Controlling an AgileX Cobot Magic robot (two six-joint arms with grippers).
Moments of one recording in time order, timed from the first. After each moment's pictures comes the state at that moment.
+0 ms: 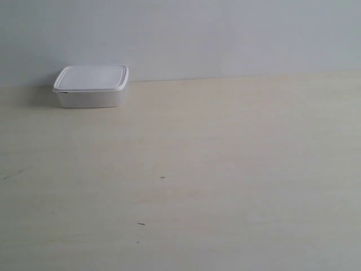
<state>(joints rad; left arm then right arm) 0.25 0.01 0.00 -0.45 0.49 0.18 0.24 0.01 -0.01 -0.91 0.21 1.49</state>
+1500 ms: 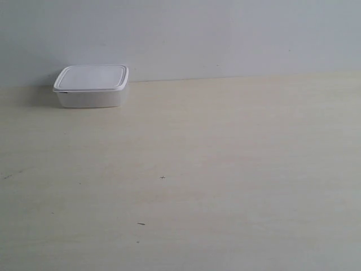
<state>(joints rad) 0.26 0.01 0.00 -0.45 0.49 0.18 0.22 0.01 -0.01 -0.14 0.34 0.29</state>
